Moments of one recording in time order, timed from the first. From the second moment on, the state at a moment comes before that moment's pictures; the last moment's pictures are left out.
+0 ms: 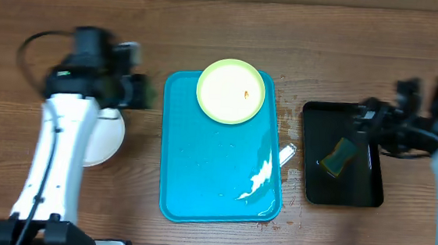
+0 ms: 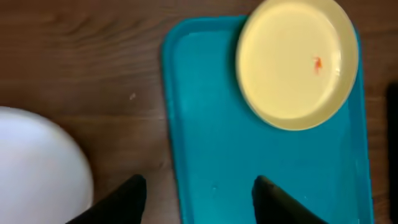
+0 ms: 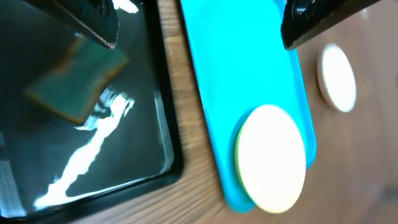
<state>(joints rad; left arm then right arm) -0.02 1.53 1.35 -0.95 0.22 -0.07 -0.19 1.38 1.23 -1.07 -0.55 0.15</state>
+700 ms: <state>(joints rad) -0.25 2.03 1.34 -0.61 0.25 -0.33 -0.02 1.38 1.23 -1.07 -0.36 0.25</state>
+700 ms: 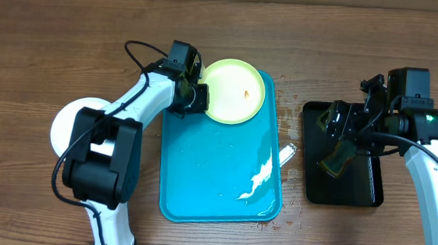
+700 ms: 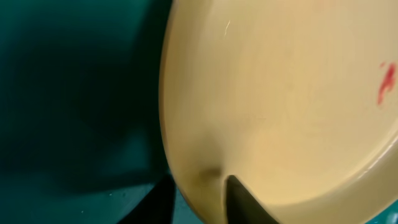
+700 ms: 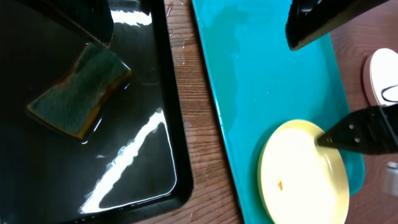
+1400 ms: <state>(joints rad) -0.26 1.90 1.42 -1.16 0.16 -0.33 -0.02 1.47 1.13 -1.04 -0.34 0.28</state>
